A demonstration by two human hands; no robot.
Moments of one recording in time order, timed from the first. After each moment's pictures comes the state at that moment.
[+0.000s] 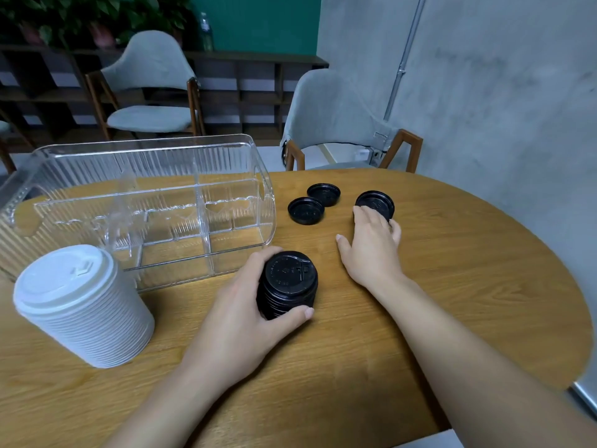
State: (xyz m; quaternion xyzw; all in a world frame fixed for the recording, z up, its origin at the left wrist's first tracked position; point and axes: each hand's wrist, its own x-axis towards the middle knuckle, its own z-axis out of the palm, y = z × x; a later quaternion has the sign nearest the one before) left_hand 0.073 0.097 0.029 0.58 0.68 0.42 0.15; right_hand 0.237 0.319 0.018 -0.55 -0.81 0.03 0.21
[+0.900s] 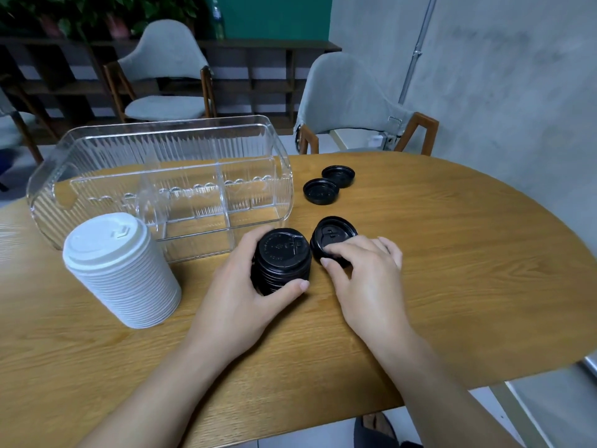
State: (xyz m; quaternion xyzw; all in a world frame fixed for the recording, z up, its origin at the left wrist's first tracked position) left_hand 0.061 0.072 0.025 0.55 0.69 0.45 0.13; right_hand 0.242 0.192 0.002 -0.43 -0.81 0.10 0.37
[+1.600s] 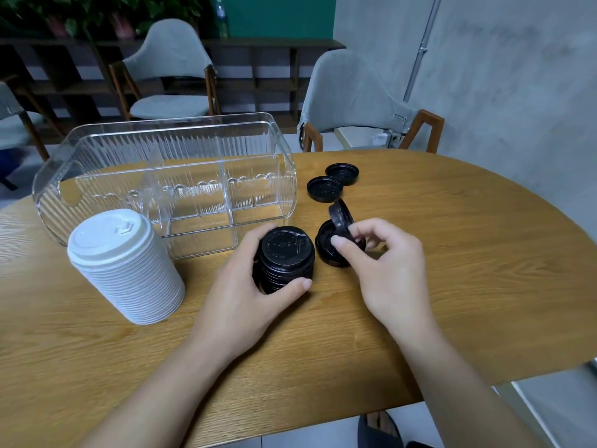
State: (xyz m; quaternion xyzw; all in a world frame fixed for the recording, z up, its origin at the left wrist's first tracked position) left_hand 0.062 0.068 0.025 0.54 0.69 0.46 0.15; right_hand 0.255 0.187 0.042 -0.43 -0.71 0.33 0.45
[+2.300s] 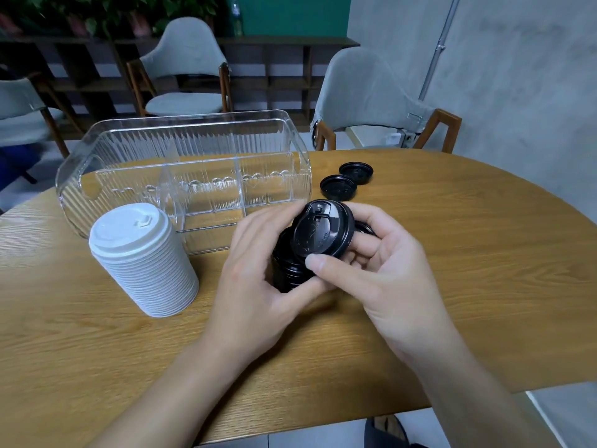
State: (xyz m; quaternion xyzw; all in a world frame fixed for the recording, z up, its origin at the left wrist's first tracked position) left_hand 0.076 0.063 0.044 0.60 0.60 0.54 -0.01; right_hand 0.244 0.143 0.081 -0.25 -0.63 0.61 0.40
